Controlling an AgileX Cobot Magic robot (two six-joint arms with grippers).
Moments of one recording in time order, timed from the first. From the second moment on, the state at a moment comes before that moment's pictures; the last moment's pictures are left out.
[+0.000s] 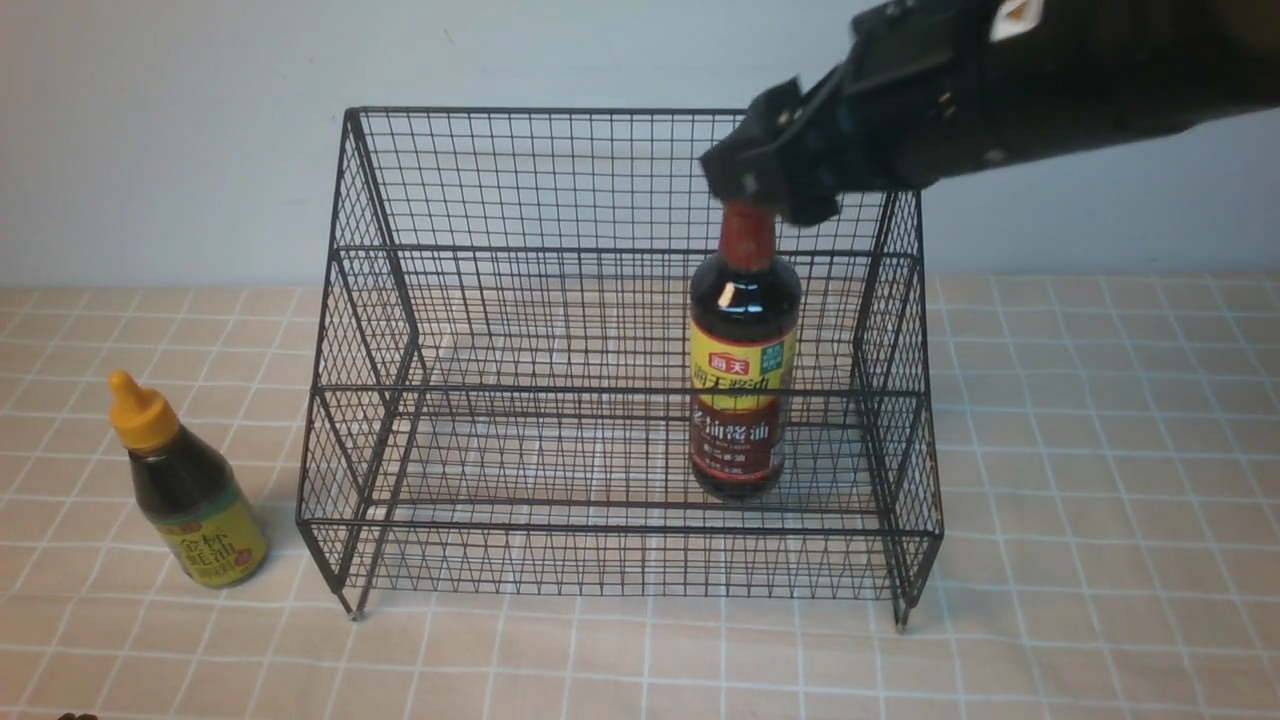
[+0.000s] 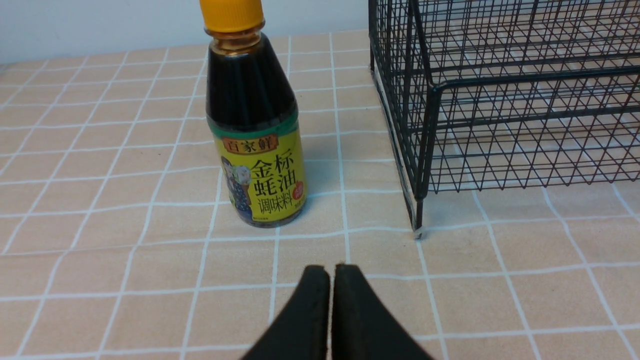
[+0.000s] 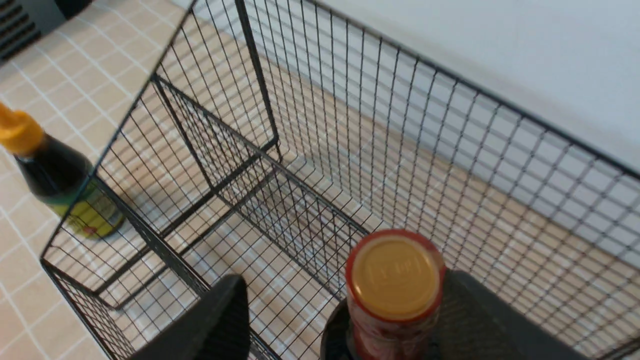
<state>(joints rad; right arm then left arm) 0.52 1.49 -1.45 0.32 0.71 -0.29 -0.02 -0.01 0.03 -0.11 0.38 0.16</state>
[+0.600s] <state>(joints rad) 0.52 0.75 -1.24 -0.18 0.95 0.26 -0.02 -0.01 0.03 -0.11 0.38 0.16</state>
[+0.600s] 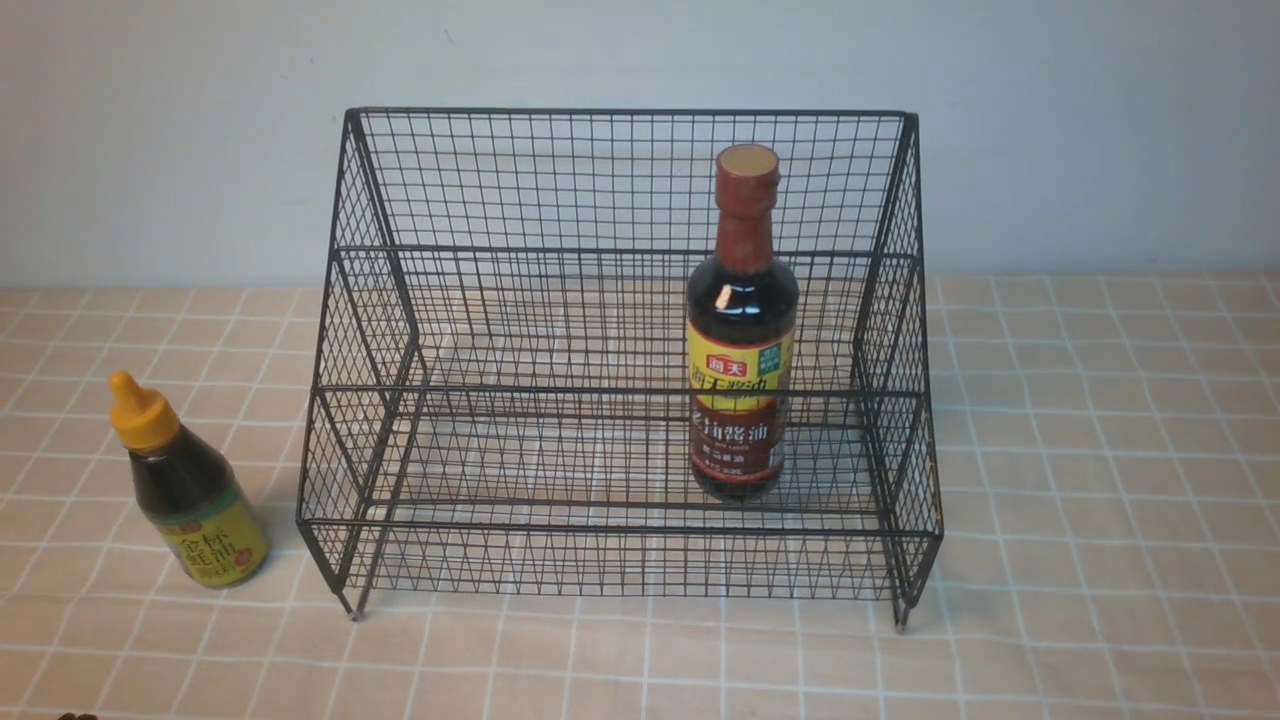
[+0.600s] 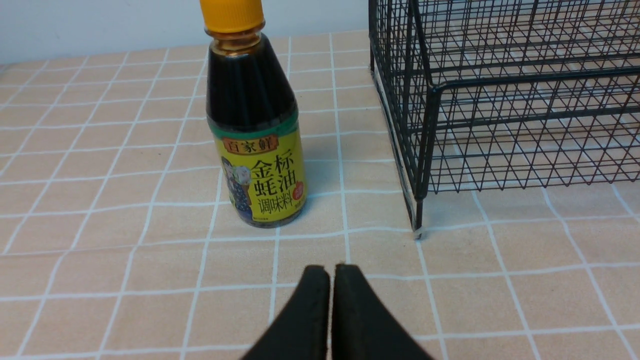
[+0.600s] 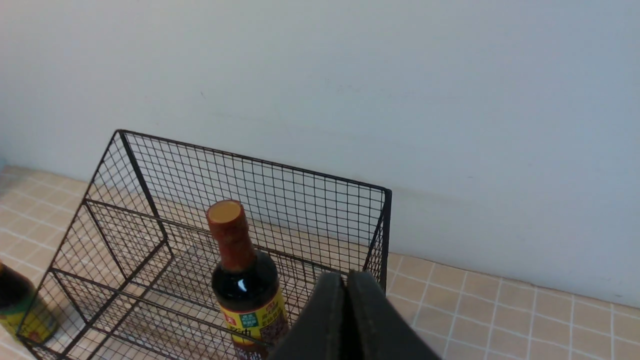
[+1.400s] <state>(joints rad) 0.52 0.14 -0.62 -0.12 0.60 0.35 -0.02 -0.01 0.03 -0.11 0.38 0.16</state>
